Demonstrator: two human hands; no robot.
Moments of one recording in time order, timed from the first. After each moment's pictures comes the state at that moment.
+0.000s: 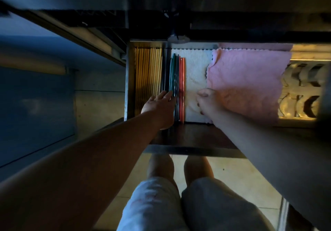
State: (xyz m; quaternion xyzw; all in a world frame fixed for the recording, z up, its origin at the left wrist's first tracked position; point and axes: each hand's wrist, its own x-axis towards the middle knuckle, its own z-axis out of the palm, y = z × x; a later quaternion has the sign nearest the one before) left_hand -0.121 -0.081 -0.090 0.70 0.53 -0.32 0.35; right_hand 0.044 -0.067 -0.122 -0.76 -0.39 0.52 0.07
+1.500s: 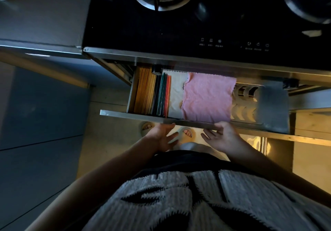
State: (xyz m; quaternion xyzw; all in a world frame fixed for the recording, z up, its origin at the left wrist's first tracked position) left_hand -0.020 -0.156 0.084 -0.17 0.61 0.24 0.74; right_hand 0.180 -0.125 0.079 -0.67 0.20 0.66 0.29
